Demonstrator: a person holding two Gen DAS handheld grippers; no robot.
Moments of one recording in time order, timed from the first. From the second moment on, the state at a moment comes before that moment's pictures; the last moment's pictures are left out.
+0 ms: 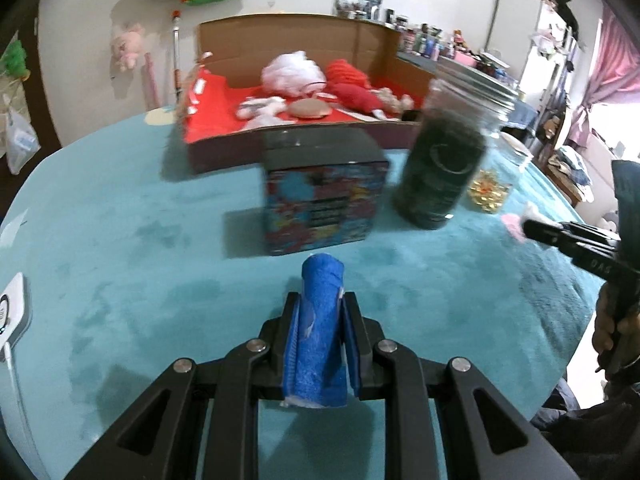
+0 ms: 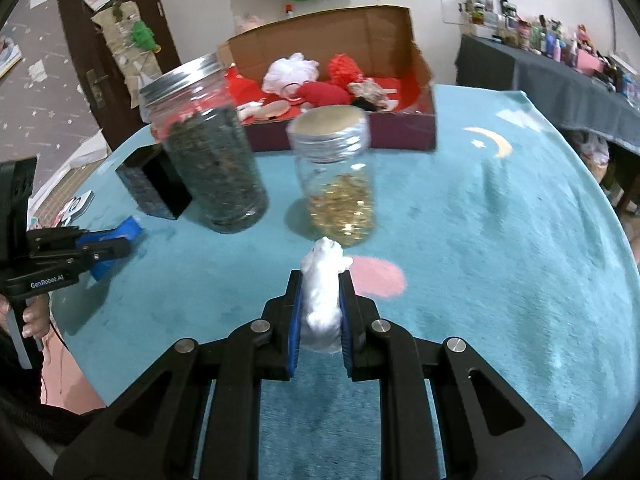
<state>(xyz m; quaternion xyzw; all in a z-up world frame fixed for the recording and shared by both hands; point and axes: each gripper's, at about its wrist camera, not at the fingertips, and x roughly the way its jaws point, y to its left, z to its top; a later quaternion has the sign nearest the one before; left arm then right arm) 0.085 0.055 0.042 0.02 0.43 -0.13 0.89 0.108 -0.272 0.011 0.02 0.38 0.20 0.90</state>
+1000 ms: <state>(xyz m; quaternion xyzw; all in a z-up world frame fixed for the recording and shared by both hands) 0.177 0.120 0.051 0.01 0.38 -0.21 0.90 0.219 -0.312 0.034 0.03 0.39 0.28 0.88</state>
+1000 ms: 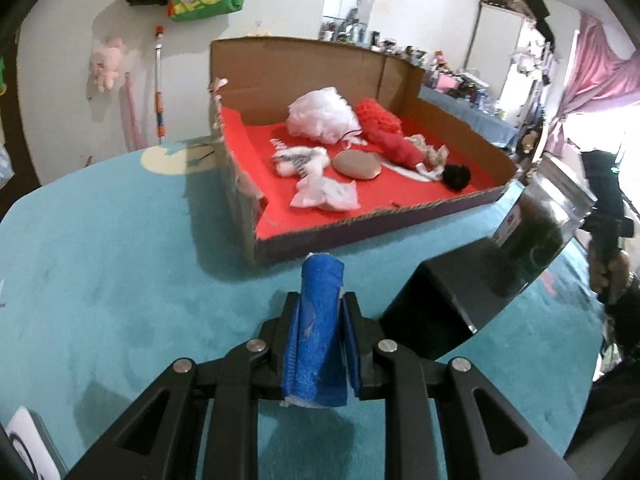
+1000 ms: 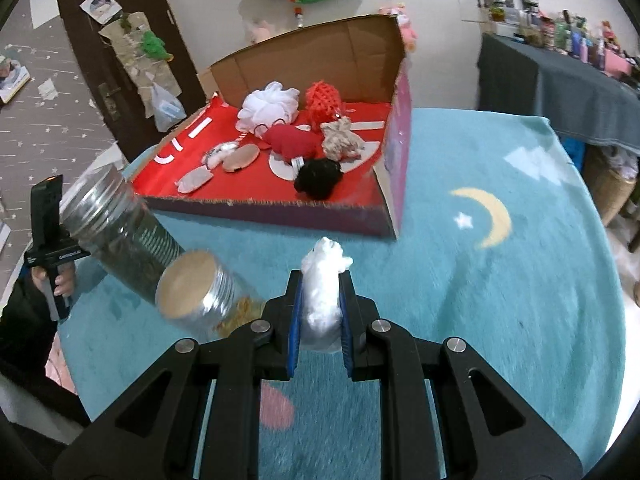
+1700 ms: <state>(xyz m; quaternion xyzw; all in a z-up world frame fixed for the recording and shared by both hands) 0.237 0.040 0.111 0.07 0.37 -0.30 0.87 0.278 -0.248 0.077 -0.04 0.39 0.37 0.84</state>
